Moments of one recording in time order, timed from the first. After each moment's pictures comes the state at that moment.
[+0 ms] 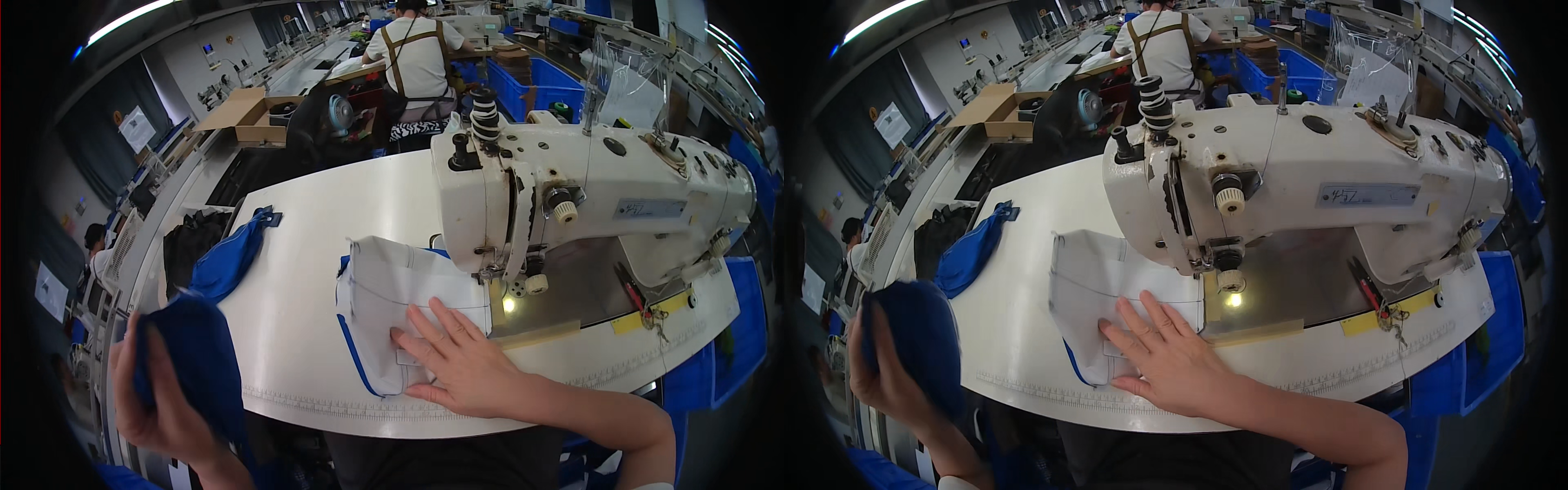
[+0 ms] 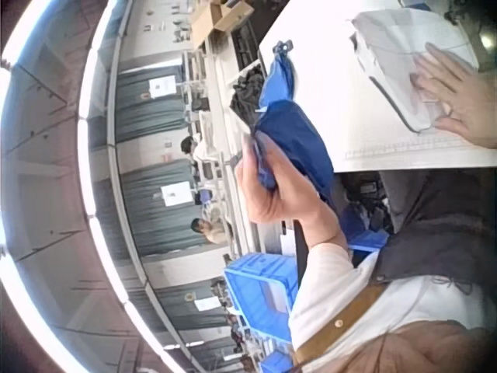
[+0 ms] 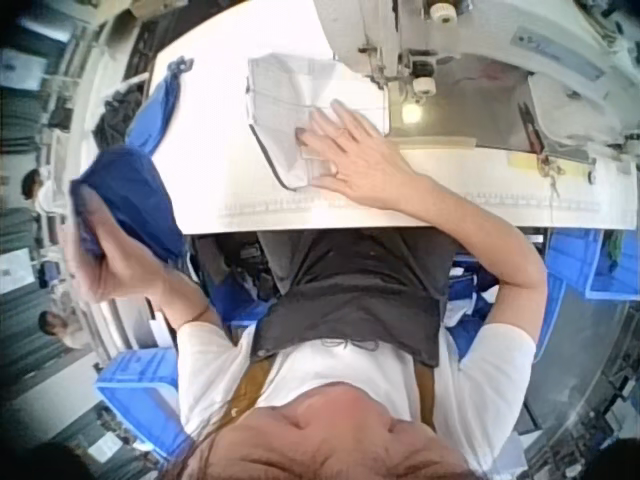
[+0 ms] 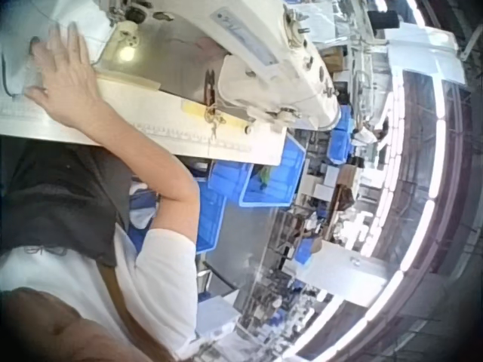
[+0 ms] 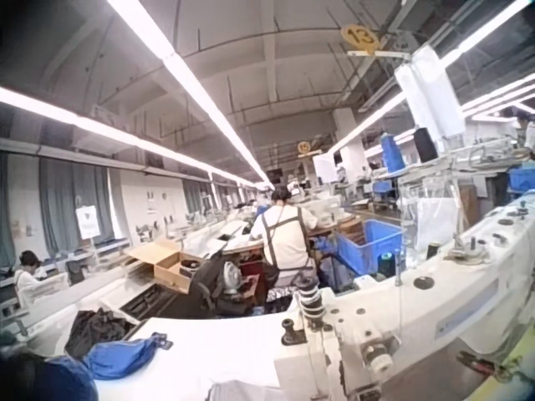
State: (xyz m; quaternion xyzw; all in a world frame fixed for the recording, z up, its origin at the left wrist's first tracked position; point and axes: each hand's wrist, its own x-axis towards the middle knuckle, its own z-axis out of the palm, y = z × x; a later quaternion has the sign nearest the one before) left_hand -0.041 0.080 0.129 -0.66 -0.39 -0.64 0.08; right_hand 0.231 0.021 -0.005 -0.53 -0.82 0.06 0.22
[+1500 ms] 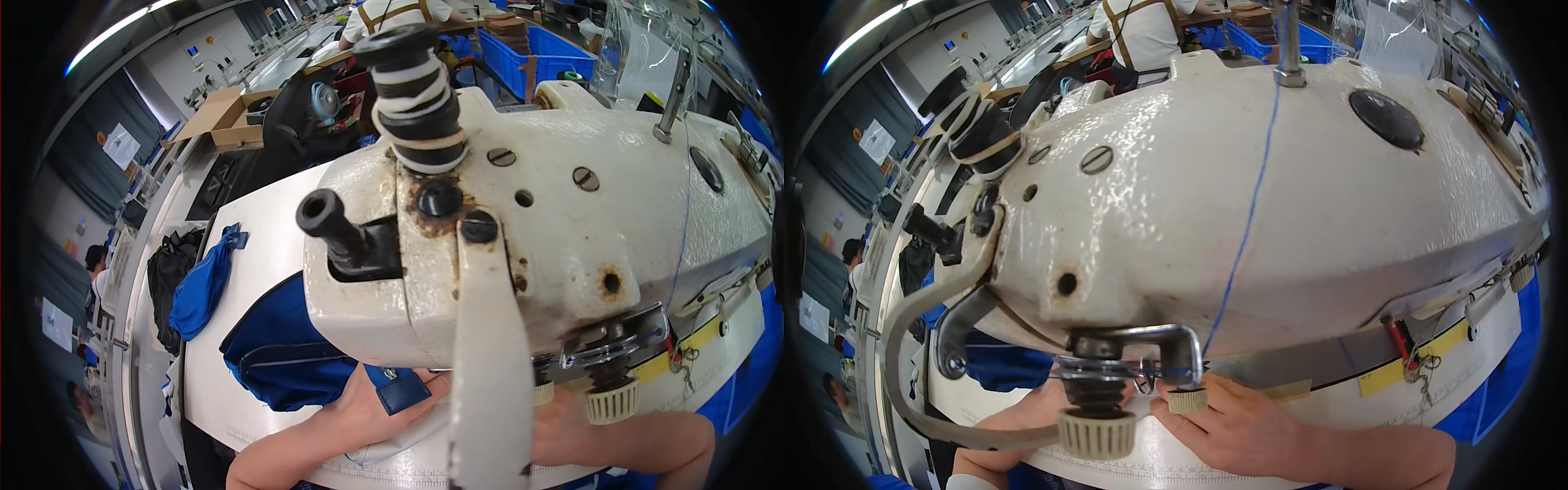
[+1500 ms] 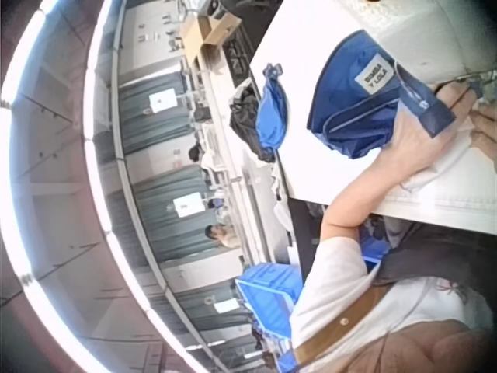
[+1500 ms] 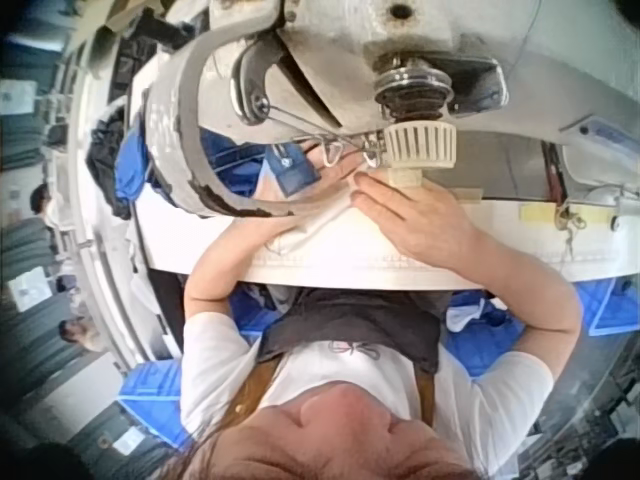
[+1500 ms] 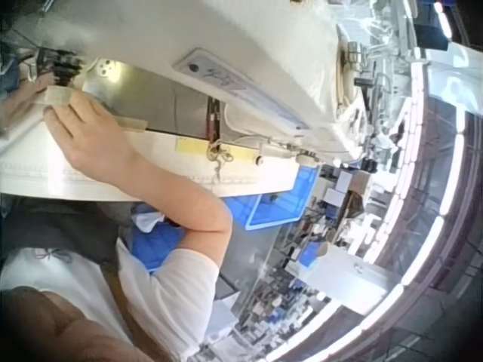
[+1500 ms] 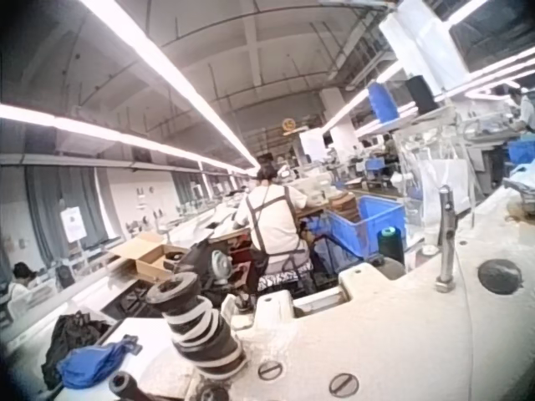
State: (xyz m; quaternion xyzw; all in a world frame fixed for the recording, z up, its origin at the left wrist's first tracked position) left_hand 0.124 0.145 -0.007 -0.91 -0.19 -0.13 -0.35; right_hand 0.323 -0.001 -0.016 -0.46 -0.84 -0.03 0.28
